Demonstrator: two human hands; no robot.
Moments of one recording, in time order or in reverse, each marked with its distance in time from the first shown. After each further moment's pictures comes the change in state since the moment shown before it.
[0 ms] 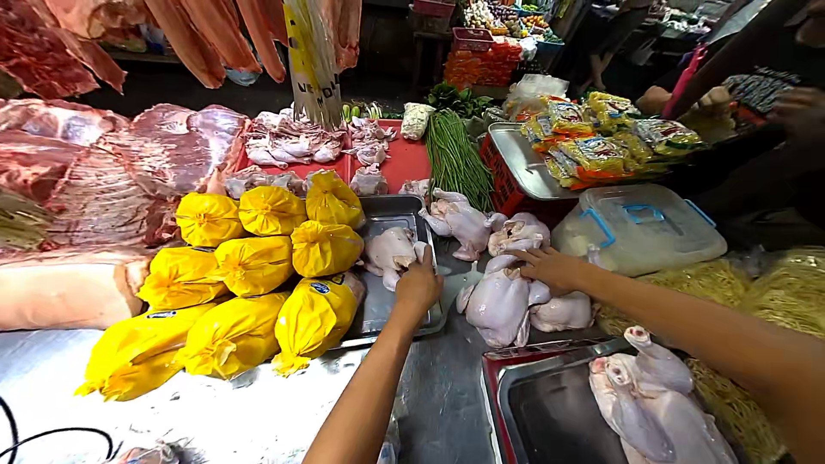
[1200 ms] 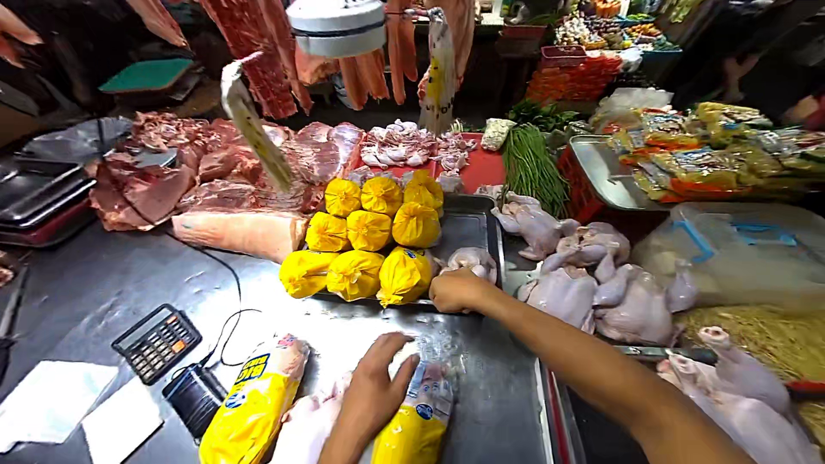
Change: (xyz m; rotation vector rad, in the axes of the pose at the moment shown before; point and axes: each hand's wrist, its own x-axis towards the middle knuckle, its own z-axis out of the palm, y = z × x) left_hand -0.295 -0.145 0.002 -0.308 0.591 0.260; right_hand -0.006 -0.332 -0.181 0.247 0.098 -0.293
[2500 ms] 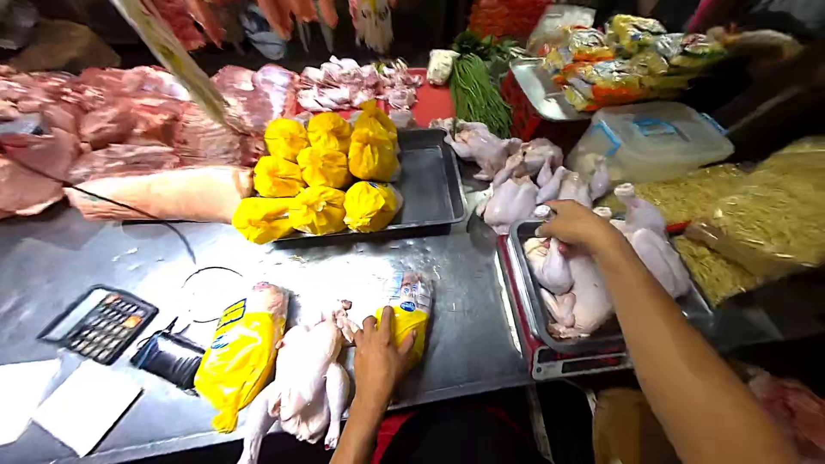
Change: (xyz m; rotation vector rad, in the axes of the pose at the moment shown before) left_hand -0.121 -0.040 0.060 0.425 -0.217 -0.340; right_hand -0.204 0.077 0.122 0.865 0.555 0.778
